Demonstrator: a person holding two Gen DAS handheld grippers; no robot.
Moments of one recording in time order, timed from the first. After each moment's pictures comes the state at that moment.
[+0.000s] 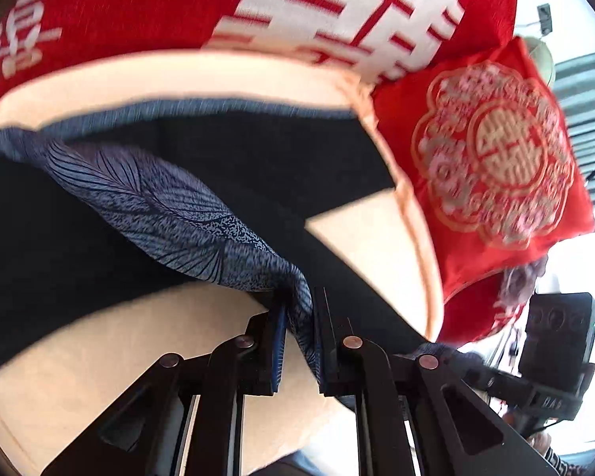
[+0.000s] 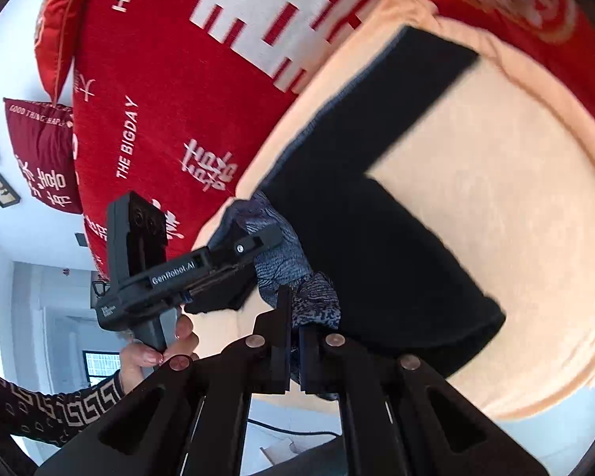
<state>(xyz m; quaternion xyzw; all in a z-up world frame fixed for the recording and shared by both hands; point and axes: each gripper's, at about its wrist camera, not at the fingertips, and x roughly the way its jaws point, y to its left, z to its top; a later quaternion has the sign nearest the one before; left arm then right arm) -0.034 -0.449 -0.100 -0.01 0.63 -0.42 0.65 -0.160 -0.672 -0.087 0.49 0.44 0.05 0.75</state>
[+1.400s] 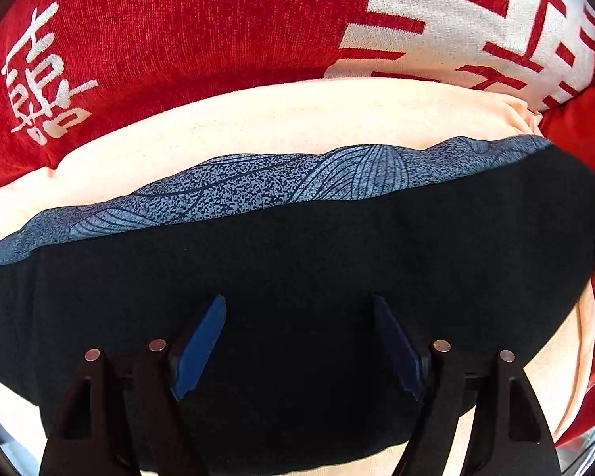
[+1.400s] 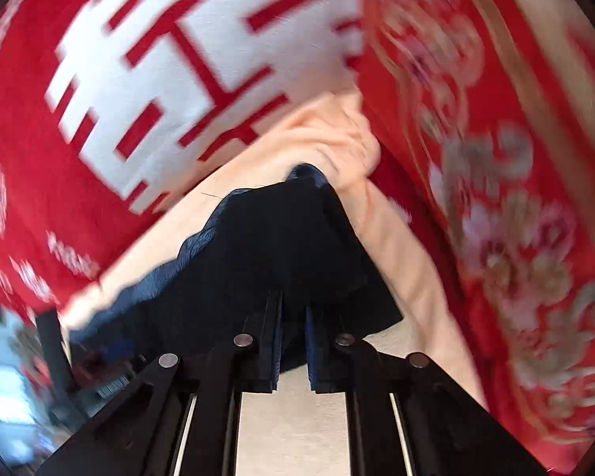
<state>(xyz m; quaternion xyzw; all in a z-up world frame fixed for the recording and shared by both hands) 0.051 -0.506 -0.188 0.14 0.62 -0.21 0.75 -0.039 -0.798 -0.133 0.29 0.55 -0.13 0.77</state>
